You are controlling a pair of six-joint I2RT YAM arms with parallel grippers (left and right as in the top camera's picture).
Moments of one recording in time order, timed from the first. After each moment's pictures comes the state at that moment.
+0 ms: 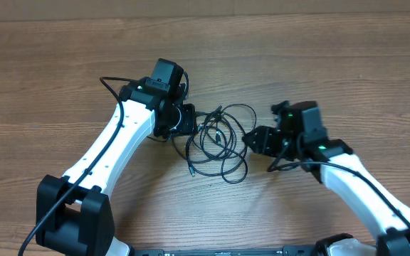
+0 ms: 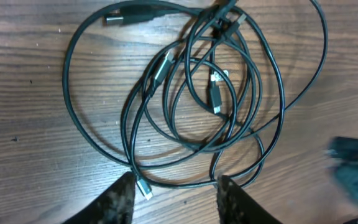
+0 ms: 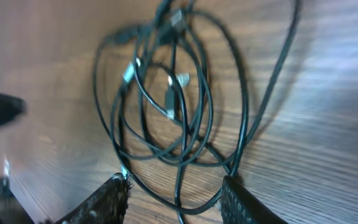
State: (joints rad) left arm -0.35 1.70 1.33 -0.95 0.27 -0.43; right arm 0.30 1.41 0.72 -0.29 -0.50 0.53
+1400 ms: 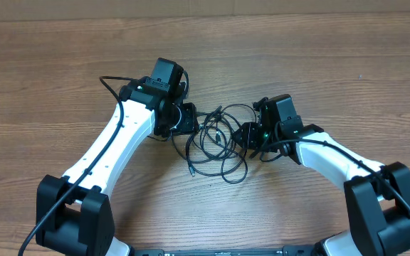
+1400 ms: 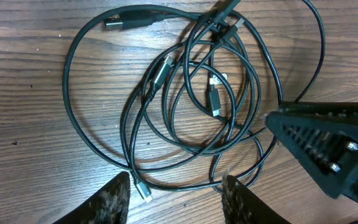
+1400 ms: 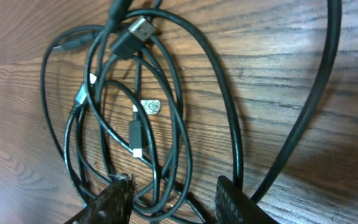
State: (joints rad) left arm -0.35 1.70 1.33 -0.94 0.27 -0.43; right arm 0.35 1.68 0.82 -0.20 -0.44 0.54
